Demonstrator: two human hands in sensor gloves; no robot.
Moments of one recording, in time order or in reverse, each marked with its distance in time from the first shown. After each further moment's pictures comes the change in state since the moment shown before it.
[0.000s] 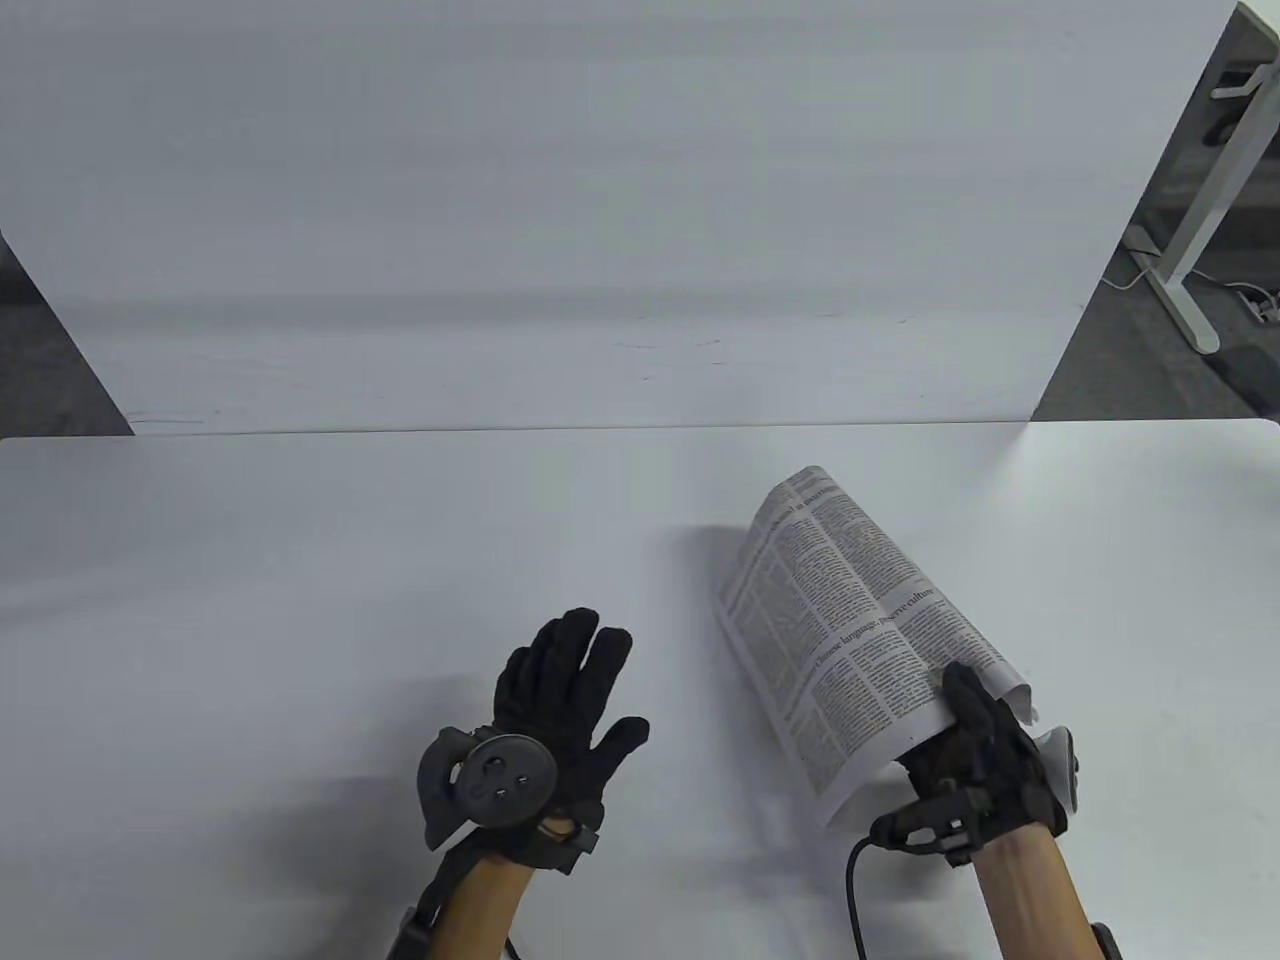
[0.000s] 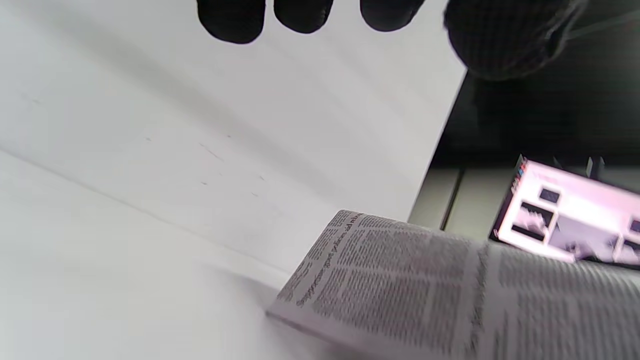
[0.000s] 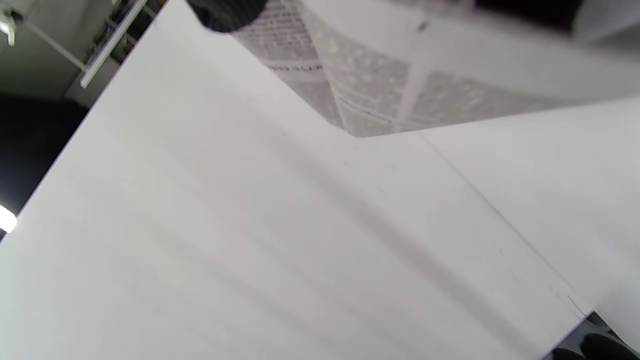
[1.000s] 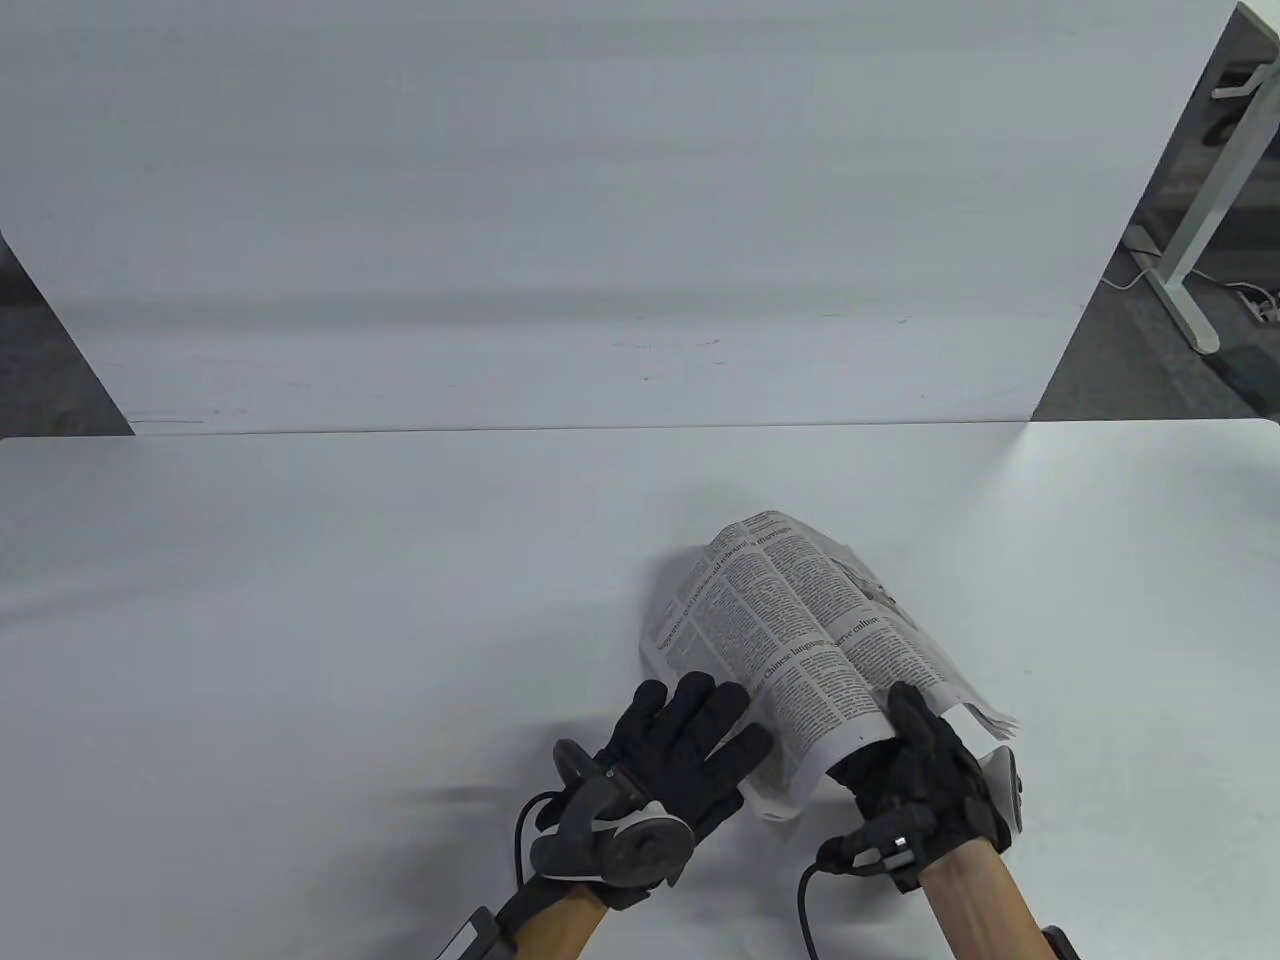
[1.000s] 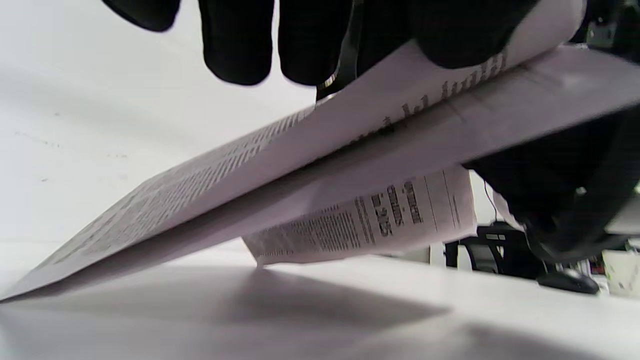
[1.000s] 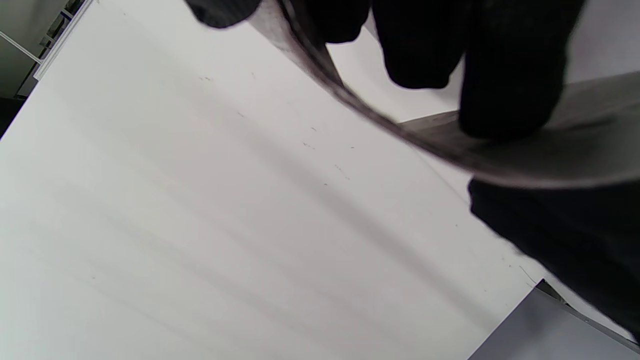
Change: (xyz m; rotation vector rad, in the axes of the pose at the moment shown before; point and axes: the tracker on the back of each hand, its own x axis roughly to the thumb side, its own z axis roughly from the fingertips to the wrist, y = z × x) left_hand 0.069 -0.044 0.000 -0.028 -0.323 -0.155; right_hand -0.041 0.032 0.014 0.041 0.080 0.009
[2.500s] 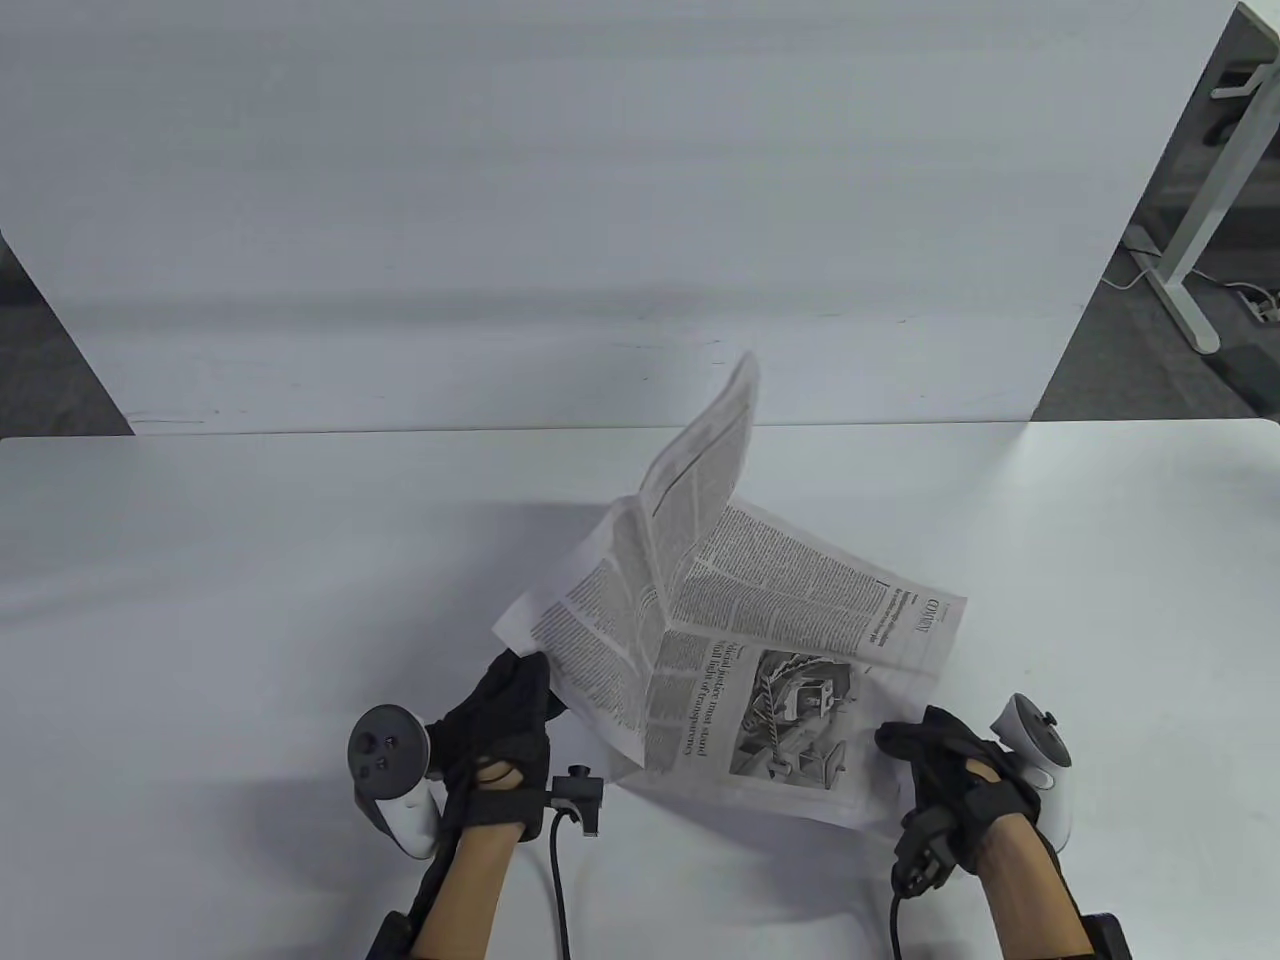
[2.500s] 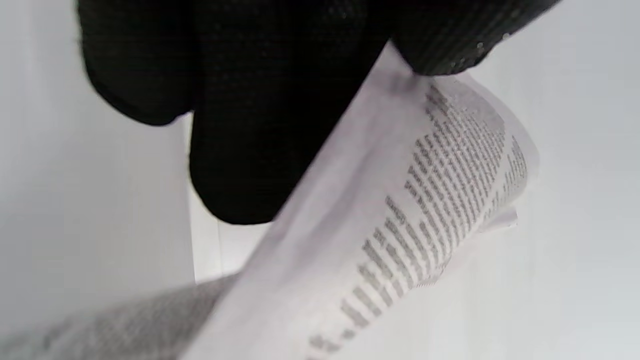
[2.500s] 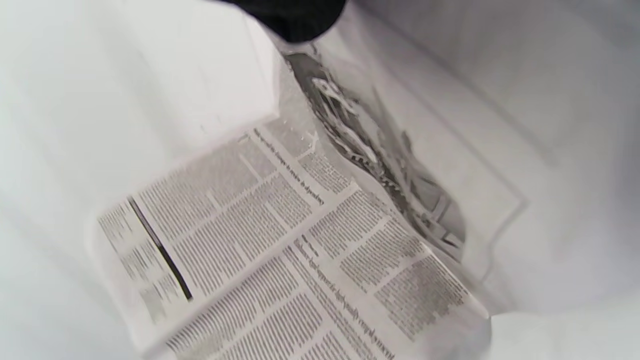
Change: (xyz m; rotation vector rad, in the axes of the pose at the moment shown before) left_hand -0.138 0.032 0.073 0.507 0.962 0.946; right_hand 0.042 -0.048 -0.024 0.019 0.237 0.562
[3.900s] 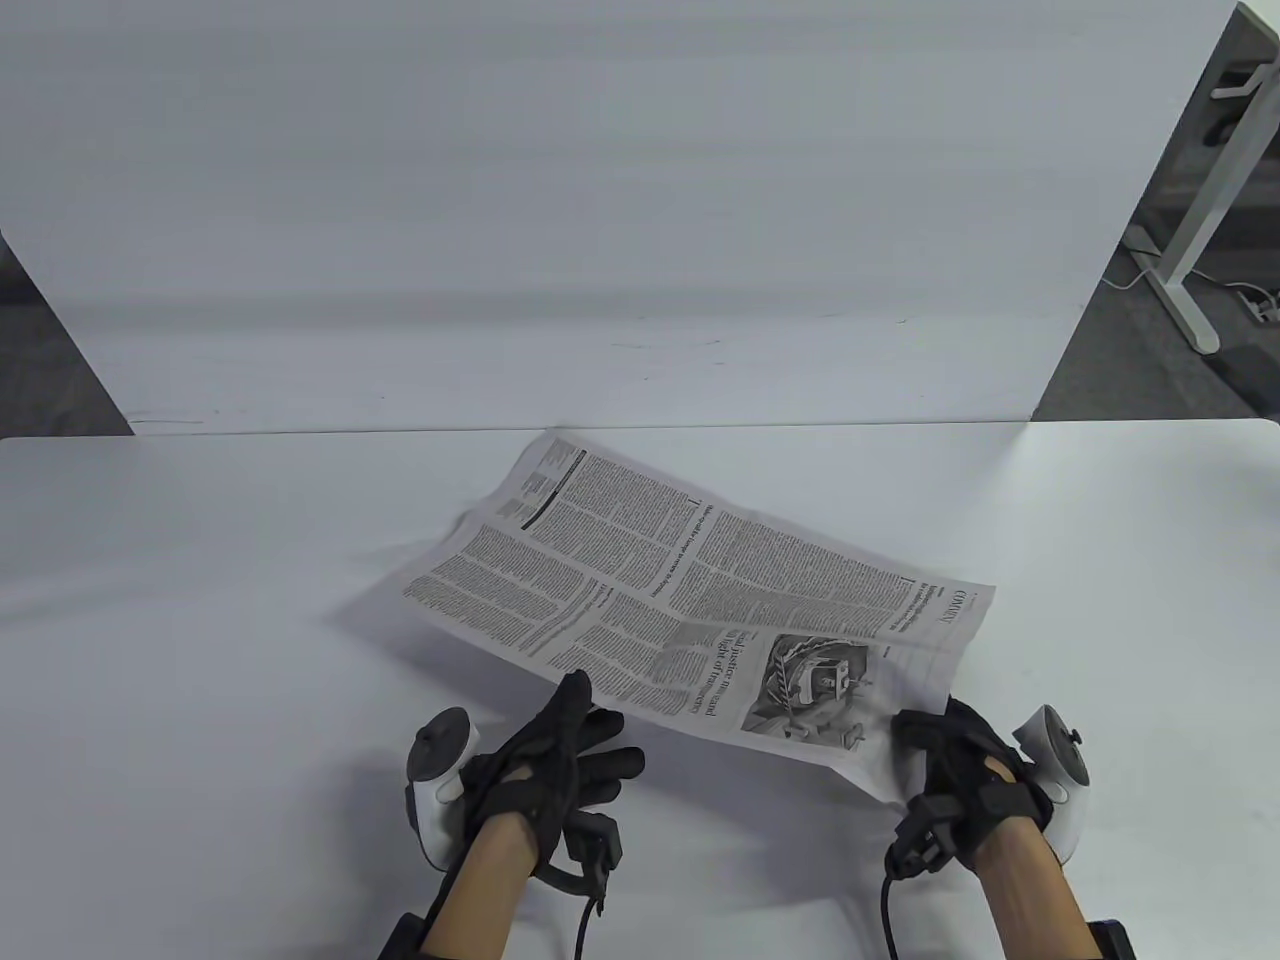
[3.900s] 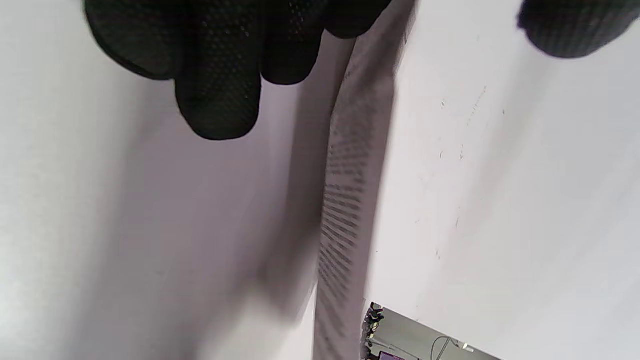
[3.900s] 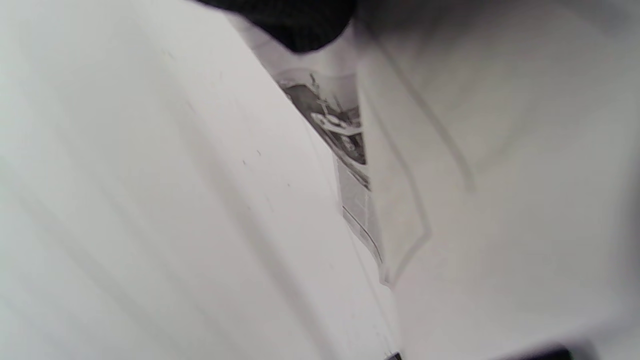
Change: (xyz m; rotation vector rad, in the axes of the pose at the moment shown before) left_hand -0.054 -0.040 0.027 -0.388 0.616 0.174; right_hand 0.002 0.015 0.008 -0.068 -0.107 -0.089
